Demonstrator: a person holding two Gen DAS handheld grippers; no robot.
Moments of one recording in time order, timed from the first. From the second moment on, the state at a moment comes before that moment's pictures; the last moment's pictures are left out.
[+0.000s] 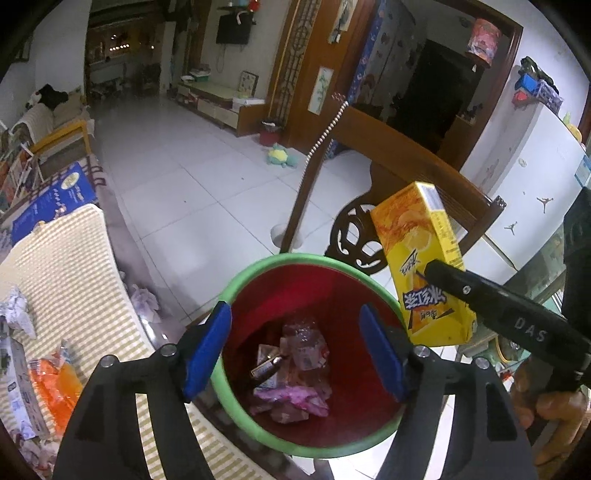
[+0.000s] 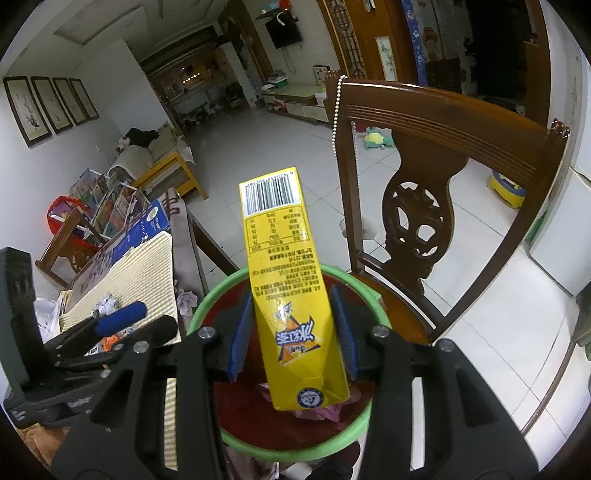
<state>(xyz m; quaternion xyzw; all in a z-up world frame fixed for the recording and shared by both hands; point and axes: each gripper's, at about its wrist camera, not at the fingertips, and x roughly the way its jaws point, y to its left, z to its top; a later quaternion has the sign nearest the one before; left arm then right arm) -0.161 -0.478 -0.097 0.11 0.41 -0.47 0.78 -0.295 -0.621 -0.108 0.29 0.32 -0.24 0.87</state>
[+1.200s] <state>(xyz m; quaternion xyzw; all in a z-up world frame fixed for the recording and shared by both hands) -0.066 -0.082 -0.206 0.13 0.53 -0.22 0.81 -0.119 -0.347 -0.121 0.20 0.42 -0.07 0.88</state>
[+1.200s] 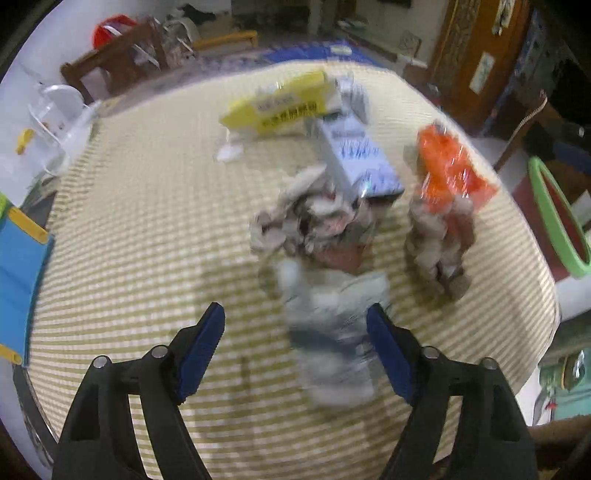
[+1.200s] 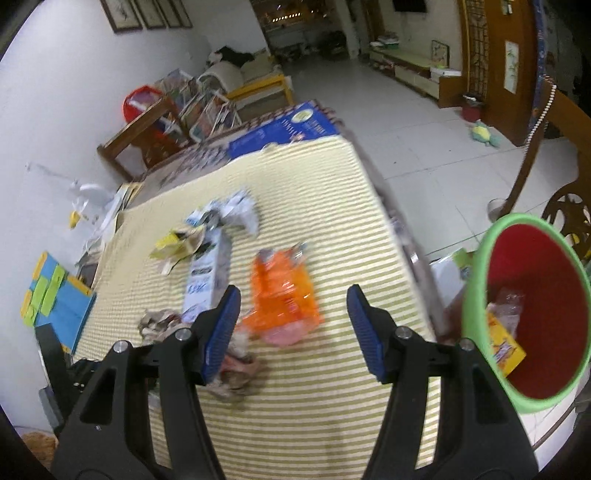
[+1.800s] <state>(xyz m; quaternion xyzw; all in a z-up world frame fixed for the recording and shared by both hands) -0.045 -0.054 -0.223 0.01 0.57 -0.31 0.76 -0.071 -0.243 -0.135 0.17 0.46 -0.01 0.87</state>
